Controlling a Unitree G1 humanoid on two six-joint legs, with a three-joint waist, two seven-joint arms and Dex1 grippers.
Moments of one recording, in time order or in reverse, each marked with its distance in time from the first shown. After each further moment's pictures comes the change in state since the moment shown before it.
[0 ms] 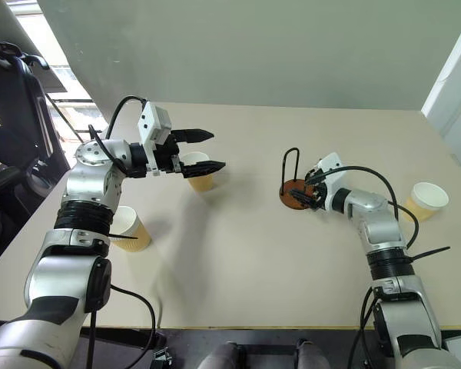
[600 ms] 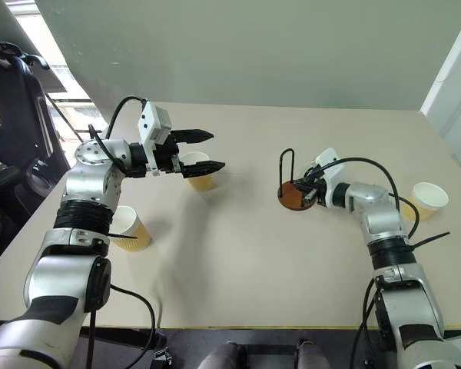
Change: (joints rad) left arm -0.010 0.002 0.000 0.011 0.004 0.010 -0.005; right arm -0.091 -0.045 0.056 0.099 -0.005 -0.003 0.156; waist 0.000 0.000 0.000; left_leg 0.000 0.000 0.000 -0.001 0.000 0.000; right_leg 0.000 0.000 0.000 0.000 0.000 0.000
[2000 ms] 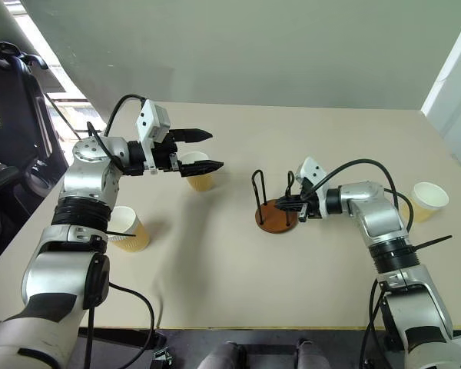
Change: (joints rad) left arm -0.017 0.008 -0.001 0.026 0.016 -0.001 -0.018; right arm 0.034 -0.045 0.094 -0.180 0.030 0.080 0.266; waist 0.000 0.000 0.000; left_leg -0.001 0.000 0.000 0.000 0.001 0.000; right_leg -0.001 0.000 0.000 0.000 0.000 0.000
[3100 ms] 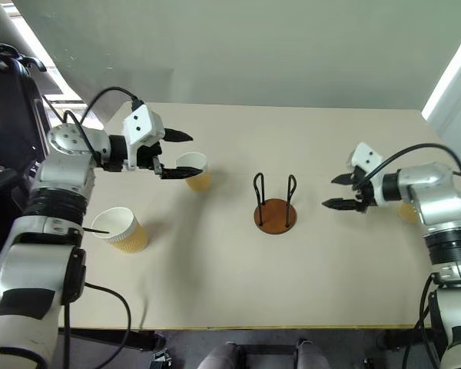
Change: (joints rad) left arm -0.097 0.177 -0.204 0.150 0.316 -0.293 0.092; right arm -0.047 -0.299 -0.062 0.077 -0.046 -0.093 0.086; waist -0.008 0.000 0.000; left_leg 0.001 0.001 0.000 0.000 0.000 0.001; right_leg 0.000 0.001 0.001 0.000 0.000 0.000
